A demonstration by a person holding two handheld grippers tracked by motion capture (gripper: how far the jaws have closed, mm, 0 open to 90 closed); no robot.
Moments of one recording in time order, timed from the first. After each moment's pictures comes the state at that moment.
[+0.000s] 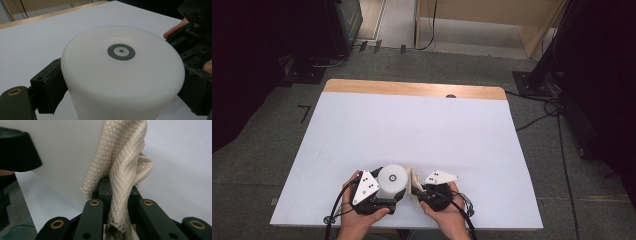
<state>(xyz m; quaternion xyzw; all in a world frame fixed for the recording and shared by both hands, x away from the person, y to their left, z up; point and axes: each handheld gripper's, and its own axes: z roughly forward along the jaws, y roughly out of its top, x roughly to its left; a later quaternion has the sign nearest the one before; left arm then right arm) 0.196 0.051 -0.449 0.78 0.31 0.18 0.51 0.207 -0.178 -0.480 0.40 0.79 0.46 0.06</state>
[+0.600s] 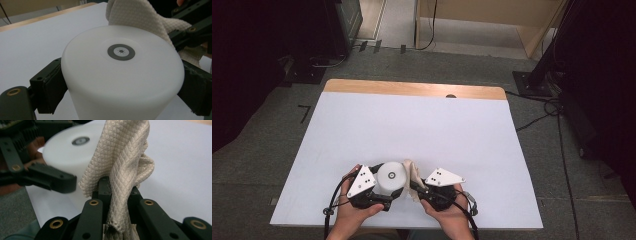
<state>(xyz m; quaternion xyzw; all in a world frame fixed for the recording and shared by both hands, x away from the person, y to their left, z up) 0.213 0.062 -0.452 0.79 0.28 0.15 0.52 0.198 -0.179 -0.443 0.36 0.78 0.49 0.12</state>
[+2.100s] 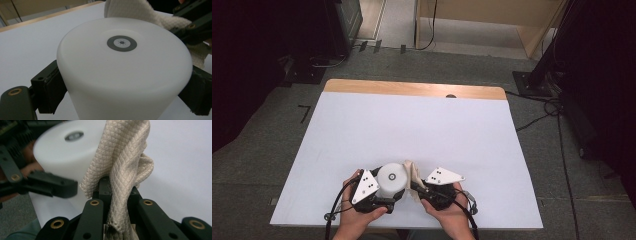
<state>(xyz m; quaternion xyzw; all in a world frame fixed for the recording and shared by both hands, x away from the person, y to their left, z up) 0.203 0.055 -0.459 0.79 0.29 0.19 0.51 0.202 -0.179 -0.450 0.36 0.79 0.48 0.10</state>
